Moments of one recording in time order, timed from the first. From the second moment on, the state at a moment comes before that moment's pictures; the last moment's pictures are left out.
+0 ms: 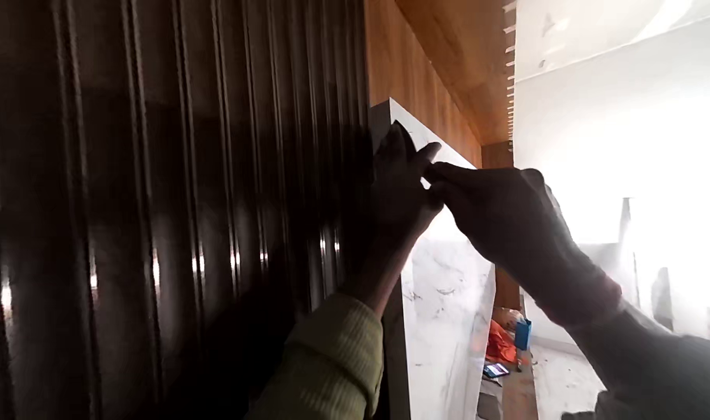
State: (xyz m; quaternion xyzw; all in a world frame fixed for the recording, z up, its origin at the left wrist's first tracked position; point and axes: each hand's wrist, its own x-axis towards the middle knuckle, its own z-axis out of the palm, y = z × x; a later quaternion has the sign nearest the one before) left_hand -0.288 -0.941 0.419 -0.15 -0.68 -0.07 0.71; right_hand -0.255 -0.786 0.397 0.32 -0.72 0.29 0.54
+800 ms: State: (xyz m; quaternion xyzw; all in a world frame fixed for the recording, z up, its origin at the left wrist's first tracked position) left_hand -0.283 -0.918 0.440 -0.09 -0.69 -0.06 0.72; right_hand -0.255 -0.761 0.432 0.35 -0.74 0.25 0.52
